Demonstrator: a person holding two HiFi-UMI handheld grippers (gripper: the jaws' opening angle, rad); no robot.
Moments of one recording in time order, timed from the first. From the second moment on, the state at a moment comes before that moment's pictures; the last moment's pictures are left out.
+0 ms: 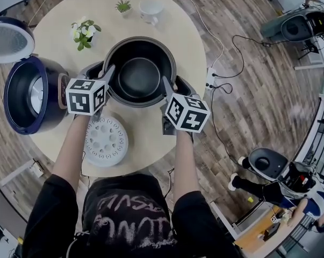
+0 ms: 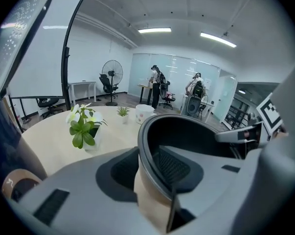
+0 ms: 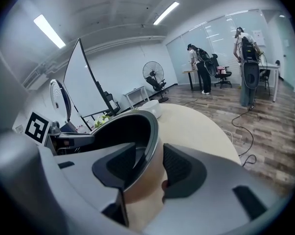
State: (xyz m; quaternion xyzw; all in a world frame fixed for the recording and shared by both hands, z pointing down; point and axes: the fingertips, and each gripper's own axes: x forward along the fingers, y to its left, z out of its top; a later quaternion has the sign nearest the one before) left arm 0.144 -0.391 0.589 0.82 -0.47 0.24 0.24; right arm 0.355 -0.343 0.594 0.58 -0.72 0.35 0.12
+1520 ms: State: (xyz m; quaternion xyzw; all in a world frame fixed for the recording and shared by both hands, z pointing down) left arm 0.130 -0.369 0.499 0.82 -0.52 0.09 0.24; right arm 0.345 -0.324 0.513 0.61 -0.73 0.29 0.06
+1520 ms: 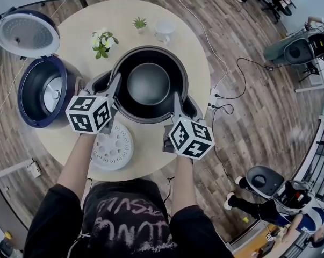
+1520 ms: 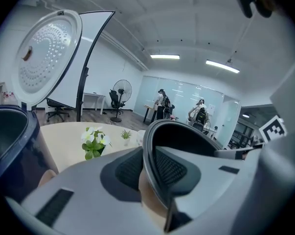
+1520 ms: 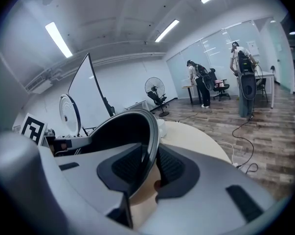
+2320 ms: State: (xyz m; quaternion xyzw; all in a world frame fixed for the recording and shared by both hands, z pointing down) left arm 0.099 -0.342 0.412 0.84 -0.51 0.04 0.17; right arm 0.313 -0.296 0.439 0.62 -0.75 0.24 0.01
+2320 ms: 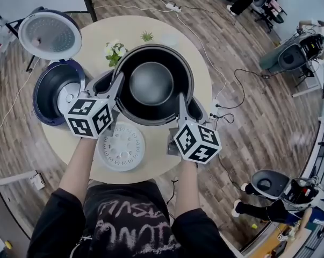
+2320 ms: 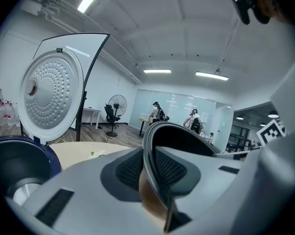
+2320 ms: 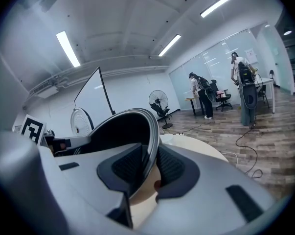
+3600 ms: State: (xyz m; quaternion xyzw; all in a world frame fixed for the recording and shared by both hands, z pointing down) left arm -0.192 -0.254 0.302 0.88 -0.46 -0.06 0.13; right arm 0.019 -0.193 0.322 0.66 -0.74 0.15 -0.02
